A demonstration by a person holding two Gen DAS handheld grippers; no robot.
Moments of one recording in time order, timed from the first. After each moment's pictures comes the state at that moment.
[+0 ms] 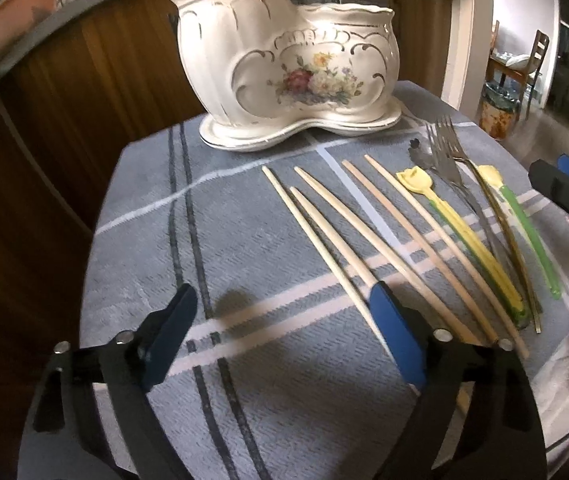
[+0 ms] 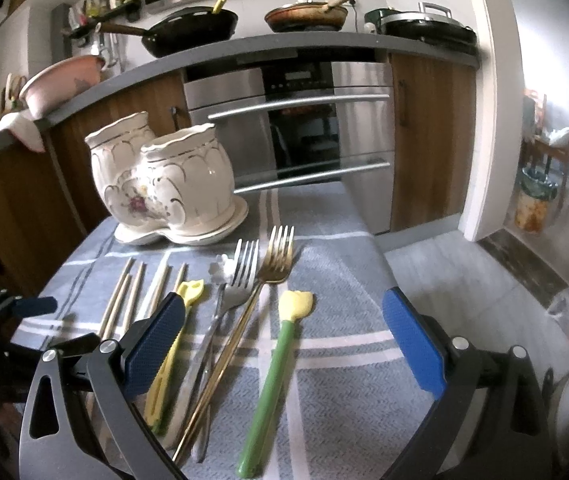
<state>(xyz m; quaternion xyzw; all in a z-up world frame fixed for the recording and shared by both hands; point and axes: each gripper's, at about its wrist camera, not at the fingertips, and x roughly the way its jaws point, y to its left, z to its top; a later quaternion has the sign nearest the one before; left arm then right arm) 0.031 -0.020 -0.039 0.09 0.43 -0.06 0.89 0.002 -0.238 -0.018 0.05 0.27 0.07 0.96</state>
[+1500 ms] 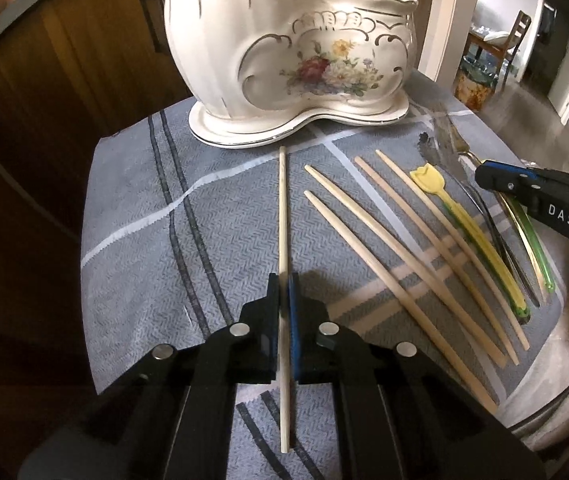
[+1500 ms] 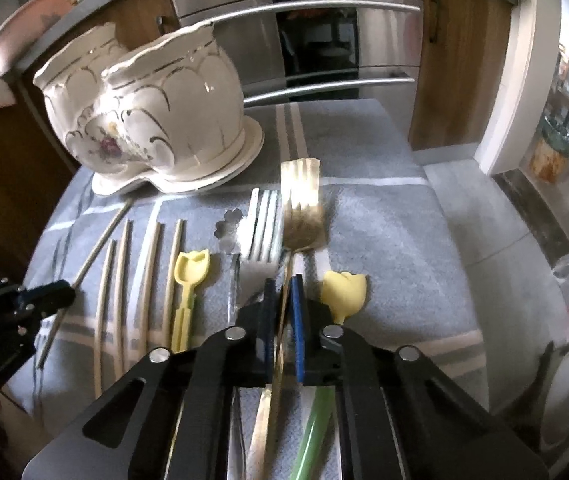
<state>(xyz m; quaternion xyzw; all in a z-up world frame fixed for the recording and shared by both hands) 0.071 0.004 -0.035 0.10 0.48 -0.12 0.87 0.062 -0.208 -0.029 0.05 0.45 0.08 0.89</state>
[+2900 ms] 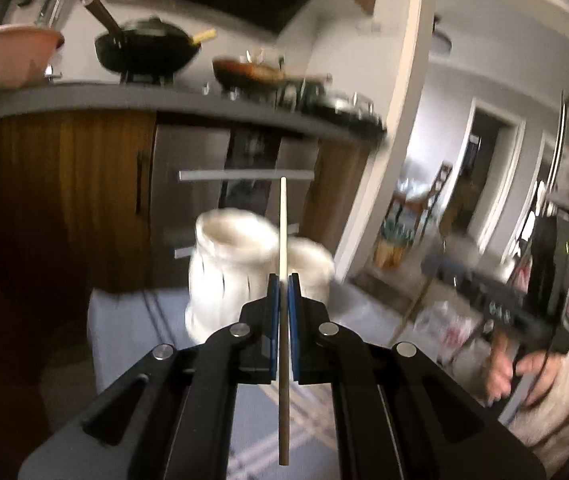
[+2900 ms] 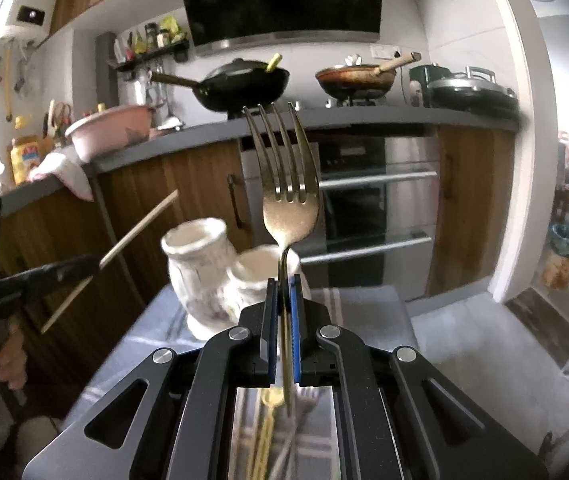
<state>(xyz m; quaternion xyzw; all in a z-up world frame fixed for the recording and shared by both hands) 0.050 0.066 0.105 -0.06 0.20 -0.25 0.94 0.016 -0.205 0.106 0.05 0.19 0.14 0.97</state>
